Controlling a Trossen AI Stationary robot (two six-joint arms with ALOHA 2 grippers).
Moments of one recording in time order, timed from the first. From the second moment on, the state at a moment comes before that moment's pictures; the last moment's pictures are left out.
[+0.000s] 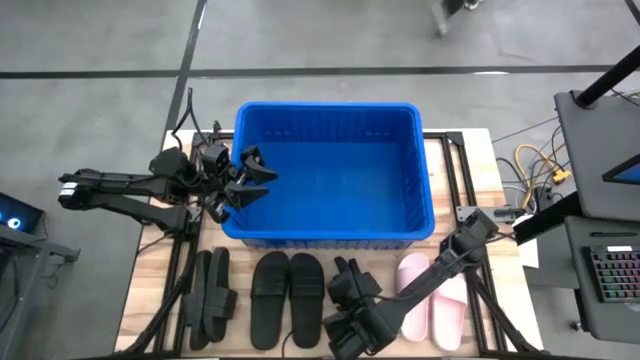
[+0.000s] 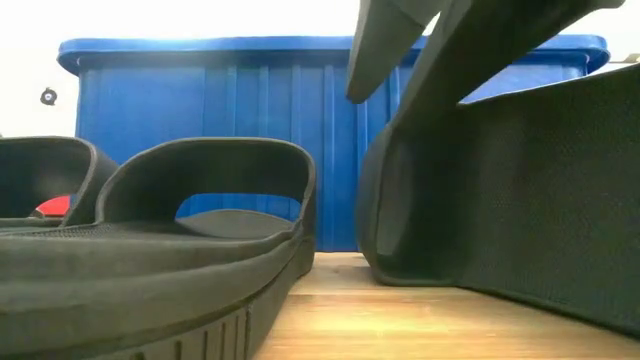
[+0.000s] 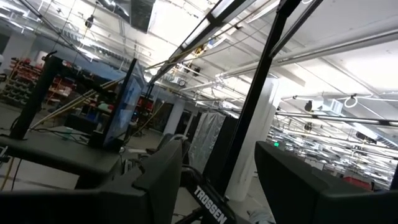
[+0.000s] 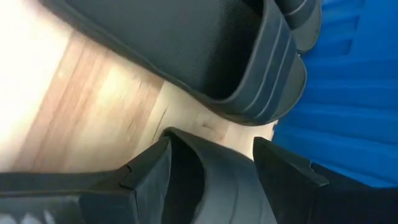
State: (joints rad) left arm -0.01 0.92 0.86 0.53 0.15 -0.47; right arm 0.66 2.31 2.03 -1.13 0.58 0.09
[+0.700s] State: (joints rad) left arm -0.02 0.91 0.86 0.53 0.18 -0.47; right arm 0.60 2.32 2.04 -1.20 0.52 -0.02
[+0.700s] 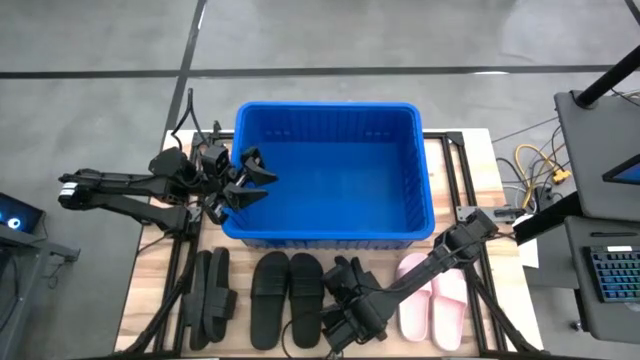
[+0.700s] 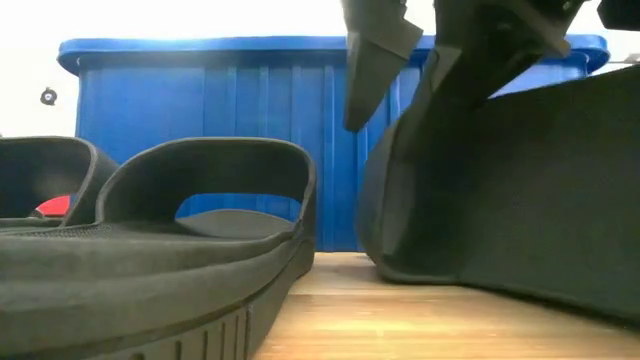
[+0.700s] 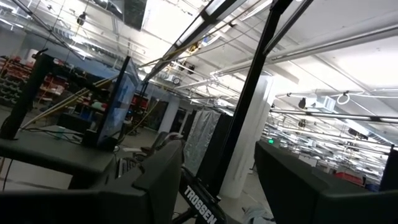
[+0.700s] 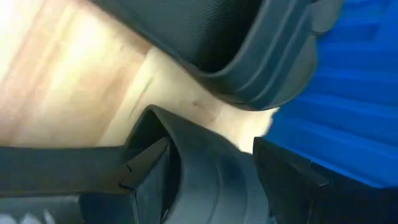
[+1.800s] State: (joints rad) left arm -0.01 0.91 0.86 0.53 0.18 -0.47; right arm 0.59 2.32 2.04 -1.22 0.50 0.04
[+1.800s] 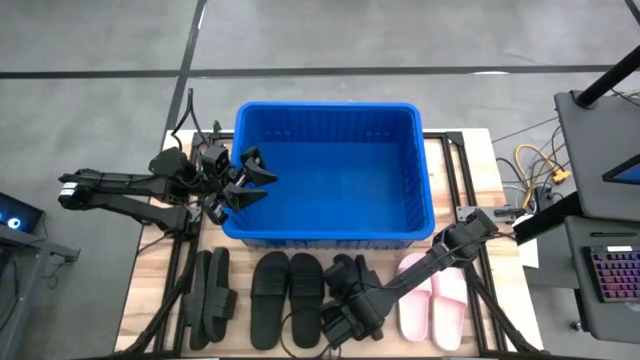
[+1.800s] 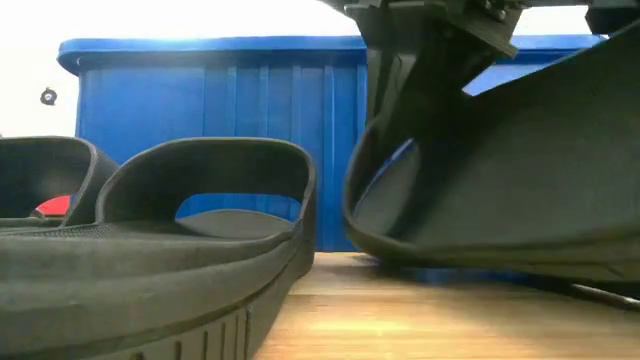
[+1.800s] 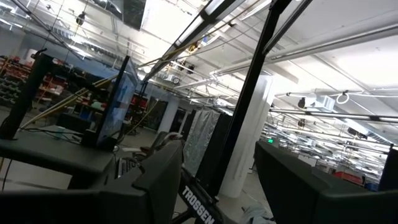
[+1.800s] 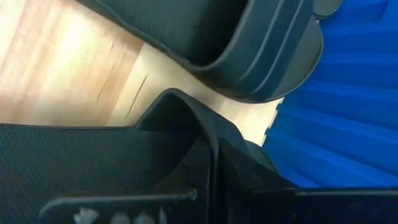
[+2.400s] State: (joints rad) left arm -0.01 0.91 0.86 0.53 0.18 -0.47; right arm 0.59 2.31 2.25 -1.35 0.50 0.06
